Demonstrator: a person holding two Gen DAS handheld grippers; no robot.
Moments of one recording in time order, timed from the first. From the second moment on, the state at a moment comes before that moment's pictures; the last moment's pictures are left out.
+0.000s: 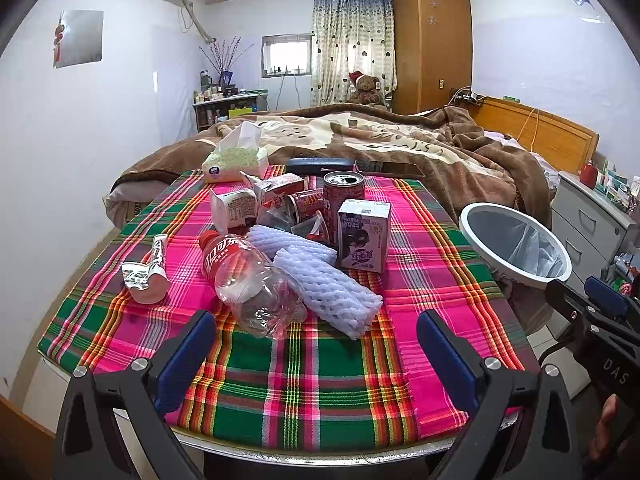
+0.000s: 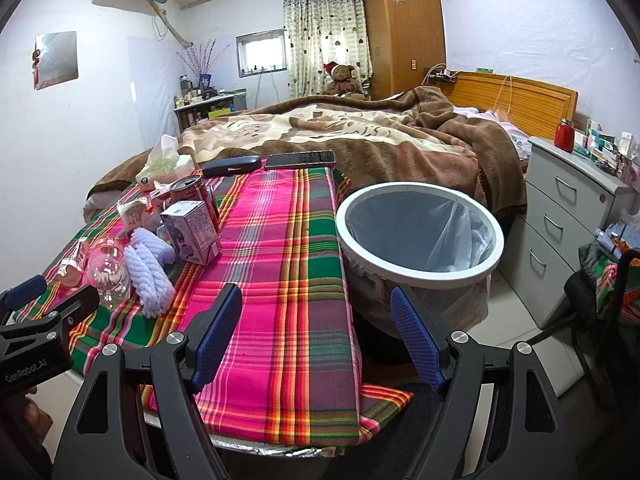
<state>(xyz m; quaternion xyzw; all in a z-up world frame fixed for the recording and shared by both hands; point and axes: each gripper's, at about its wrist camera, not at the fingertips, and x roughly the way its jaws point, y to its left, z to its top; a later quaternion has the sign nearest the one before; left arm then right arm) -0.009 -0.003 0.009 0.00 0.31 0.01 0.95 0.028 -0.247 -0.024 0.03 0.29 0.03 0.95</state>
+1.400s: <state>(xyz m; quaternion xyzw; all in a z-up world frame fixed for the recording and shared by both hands) 0.034 0.089 -0.014 -0.10 0.37 0.03 0.92 0.102 -0.203 -0.038 0.05 0.32 0.17 0.93</state>
